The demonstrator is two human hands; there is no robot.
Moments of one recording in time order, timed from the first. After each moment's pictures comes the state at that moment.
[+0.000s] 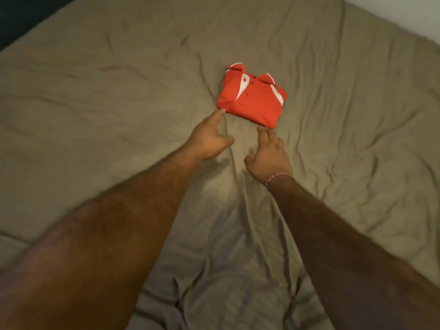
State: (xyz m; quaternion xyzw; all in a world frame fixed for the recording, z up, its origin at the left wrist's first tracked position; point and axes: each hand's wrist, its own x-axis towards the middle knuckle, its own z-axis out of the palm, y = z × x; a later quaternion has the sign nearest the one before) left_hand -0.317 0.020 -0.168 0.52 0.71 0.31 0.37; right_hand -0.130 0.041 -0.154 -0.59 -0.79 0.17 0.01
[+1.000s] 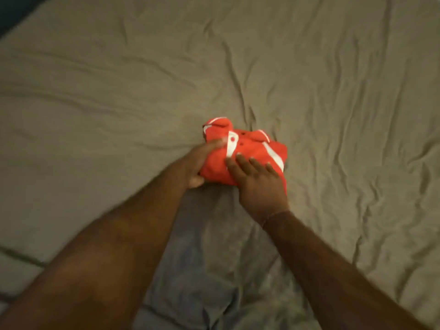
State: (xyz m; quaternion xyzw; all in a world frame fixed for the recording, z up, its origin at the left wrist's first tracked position) left_hand -0.399 0.011 -0.248 0.08 0.50 0.46 0.73; right_hand -0.212 0.010 -0.214 -0.41 -0.90 0.09 -0.08
